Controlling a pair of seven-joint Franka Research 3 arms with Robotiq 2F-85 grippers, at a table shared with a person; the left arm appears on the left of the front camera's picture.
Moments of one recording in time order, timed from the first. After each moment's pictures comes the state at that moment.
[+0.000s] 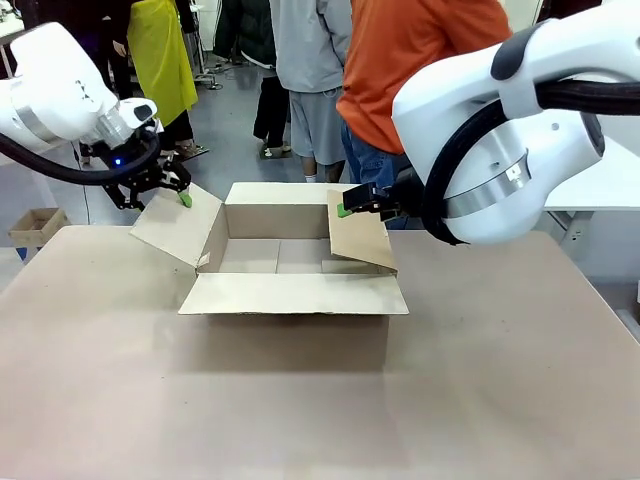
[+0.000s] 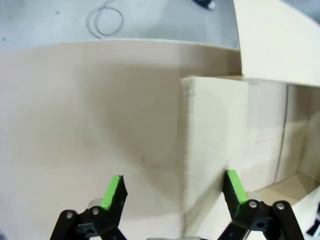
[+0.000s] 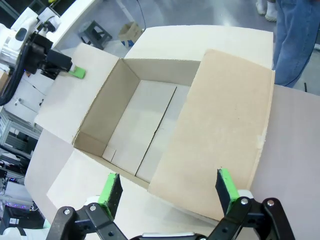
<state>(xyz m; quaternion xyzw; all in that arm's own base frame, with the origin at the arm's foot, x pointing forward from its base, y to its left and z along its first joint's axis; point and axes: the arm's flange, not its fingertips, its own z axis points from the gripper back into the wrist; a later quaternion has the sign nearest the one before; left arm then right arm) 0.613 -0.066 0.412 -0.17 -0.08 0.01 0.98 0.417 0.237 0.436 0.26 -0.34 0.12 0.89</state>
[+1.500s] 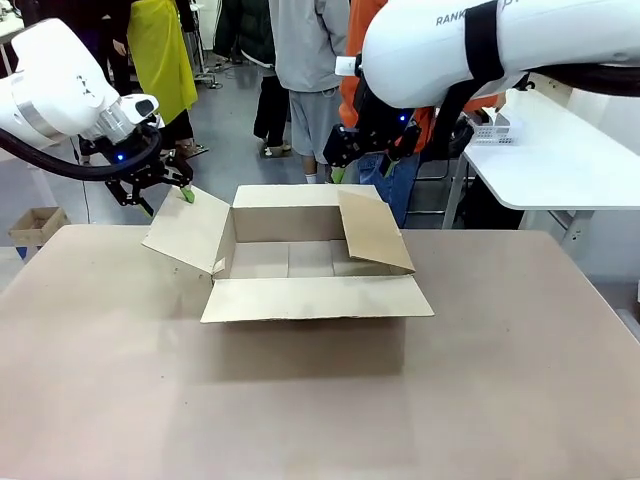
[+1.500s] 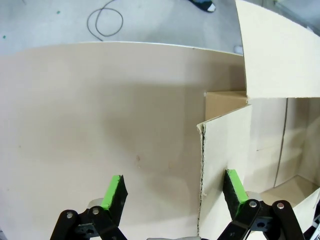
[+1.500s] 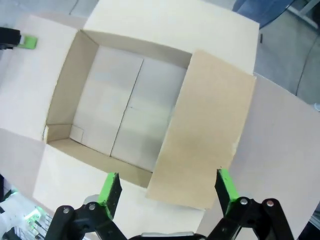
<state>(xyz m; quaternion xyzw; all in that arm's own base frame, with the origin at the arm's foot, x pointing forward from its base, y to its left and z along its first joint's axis) 0.611 -0.074 0.427 -0.17 -0.09 0.04 0.98 0.501 0.296 0.531 0.07 -0.17 0.18 0.97</state>
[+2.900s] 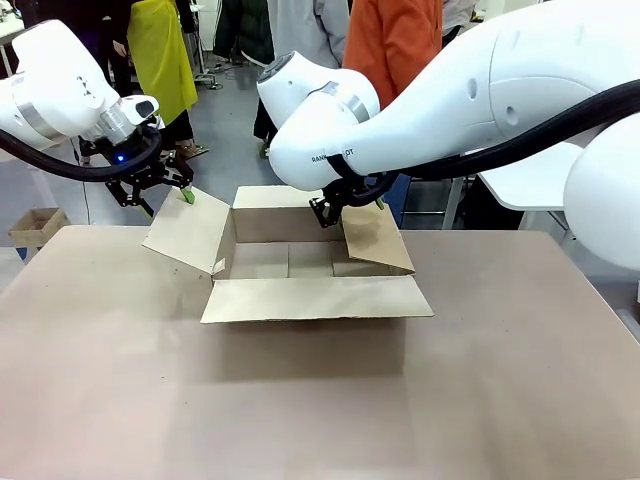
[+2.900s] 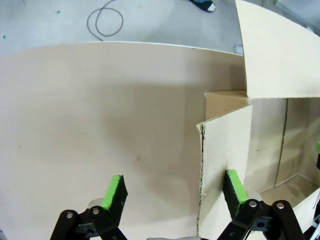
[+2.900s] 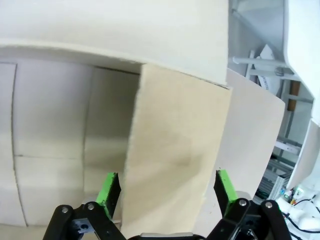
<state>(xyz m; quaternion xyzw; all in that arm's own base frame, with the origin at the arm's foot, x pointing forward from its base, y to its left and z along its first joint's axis) 0.611 -0.074 0.427 -0.17 -0.09 0.04 0.98 0.596 0.373 0.391 -0.25 -0.07 0.12 0.96</state>
